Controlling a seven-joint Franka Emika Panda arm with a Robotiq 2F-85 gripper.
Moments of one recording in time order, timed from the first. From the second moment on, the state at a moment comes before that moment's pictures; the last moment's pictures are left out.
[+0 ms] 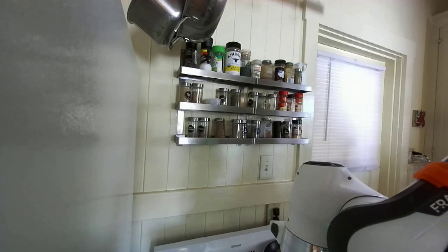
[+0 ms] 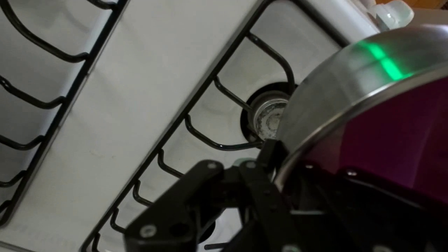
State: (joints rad) arm 0.52 -0.31 0.24 -2.75 0.28 2.57 -0.12
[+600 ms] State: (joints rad) arm 0.39 -0.22 0.32 -2.75 0.01 2.75 -0.02
